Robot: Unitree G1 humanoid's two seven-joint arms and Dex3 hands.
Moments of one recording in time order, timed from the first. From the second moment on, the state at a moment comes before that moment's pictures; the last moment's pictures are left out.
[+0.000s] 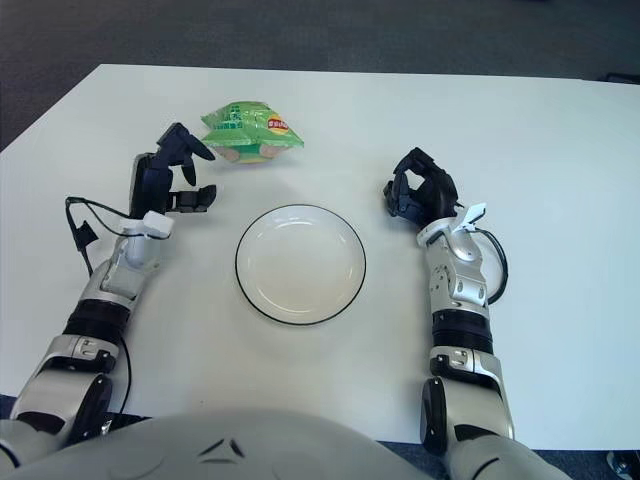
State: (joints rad) left arm -0.31 0.23 -0.02 0.39 0.64 -0.88 0.60; right arm -0.31 -0.22 -0.26 0.33 0.33 0.01 0.27
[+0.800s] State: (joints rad) left arm -0.48 0.45 -0.06 0.65 0.75 -0.98 0.75; right arm -0.32 -0.22 -0.25 0.36 0.32 -0.02 0.27
